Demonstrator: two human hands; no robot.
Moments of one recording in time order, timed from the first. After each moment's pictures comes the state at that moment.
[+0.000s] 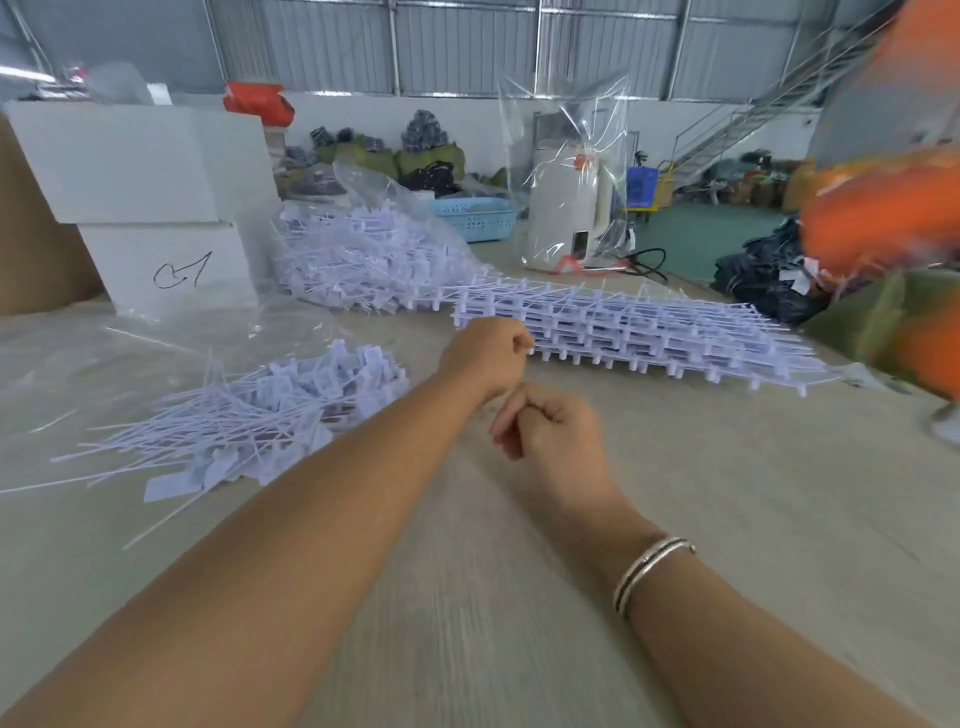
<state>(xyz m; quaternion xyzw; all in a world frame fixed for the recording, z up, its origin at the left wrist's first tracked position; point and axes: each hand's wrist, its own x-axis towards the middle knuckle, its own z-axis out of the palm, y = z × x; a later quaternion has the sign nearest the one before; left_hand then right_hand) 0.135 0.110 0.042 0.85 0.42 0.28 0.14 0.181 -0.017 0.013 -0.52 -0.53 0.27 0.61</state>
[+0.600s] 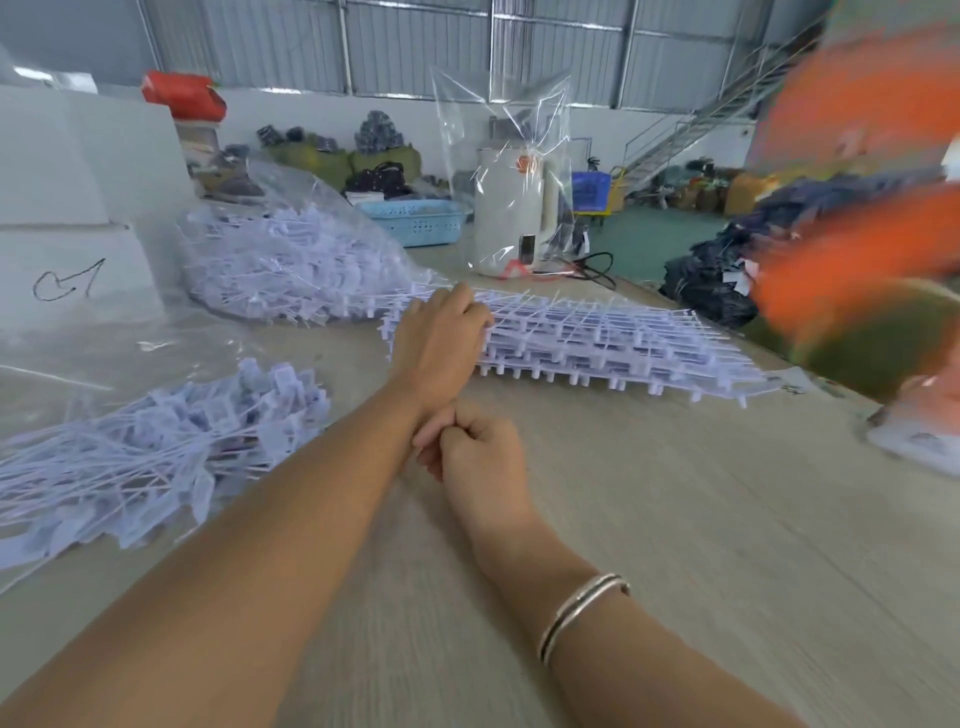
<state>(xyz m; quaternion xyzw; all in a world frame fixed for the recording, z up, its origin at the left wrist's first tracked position) 0.174 0.141 0.035 0.86 0.34 0.35 -0.14 0.187 0.008 0.002 -0.52 -0.45 0.32 0.65</state>
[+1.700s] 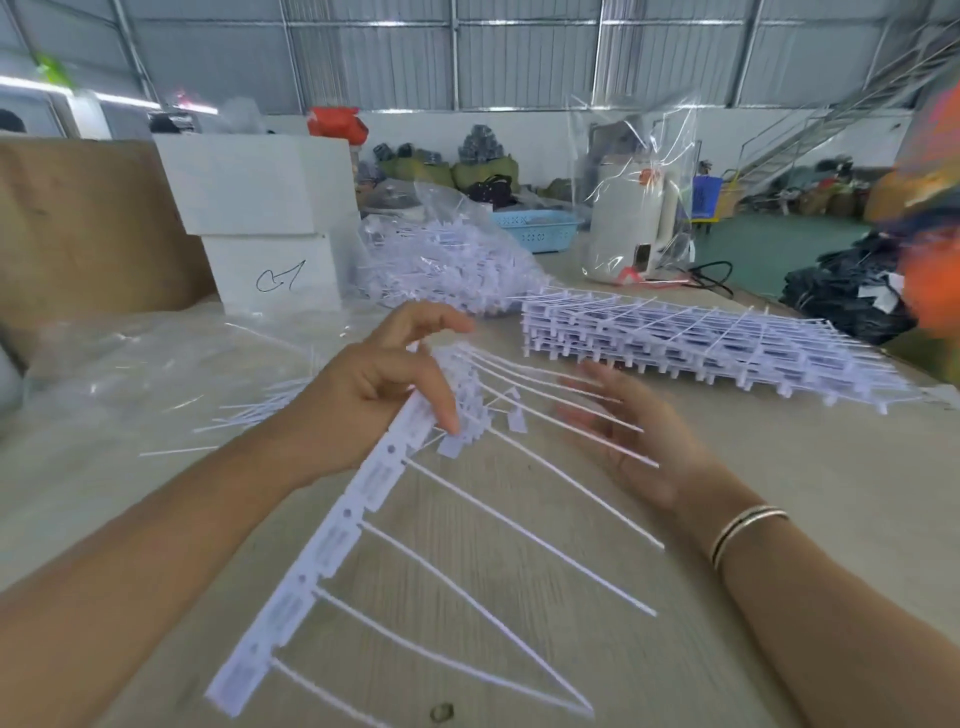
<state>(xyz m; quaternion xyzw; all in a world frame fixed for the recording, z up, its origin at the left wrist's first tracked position) -0.056 0.008 0.077 0.86 0.15 0.38 0.30 0.204 -0.009 0.022 -0.35 -0.29 0.62 0.64</state>
